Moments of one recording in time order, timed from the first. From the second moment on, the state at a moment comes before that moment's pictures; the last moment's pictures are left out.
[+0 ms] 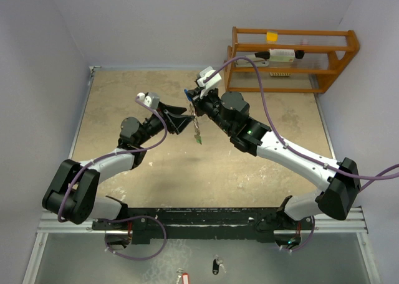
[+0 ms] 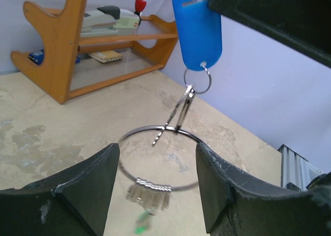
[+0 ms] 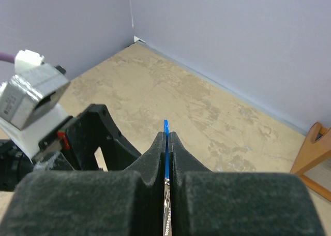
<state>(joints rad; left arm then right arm) -0.41 1.37 0.54 1.07 0.54 -0.51 0.88 1.41 1.24 0.19 0.22 -0.05</state>
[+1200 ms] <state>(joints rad) -0.49 1.36 0.63 0.74 0.42 -0.33 0.88 1.39 1.20 0.24 0.30 -0.07</state>
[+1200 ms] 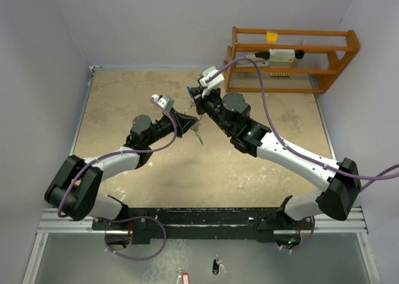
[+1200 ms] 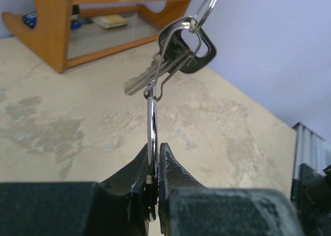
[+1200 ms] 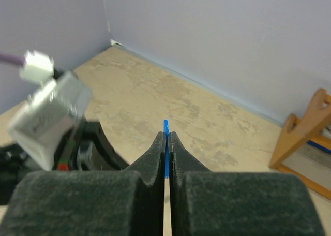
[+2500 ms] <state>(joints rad) -0.65 1.34 1.51 -0.62 -0.18 0.14 0.88 1.12 0.66 0.49 0.25 -0.11</state>
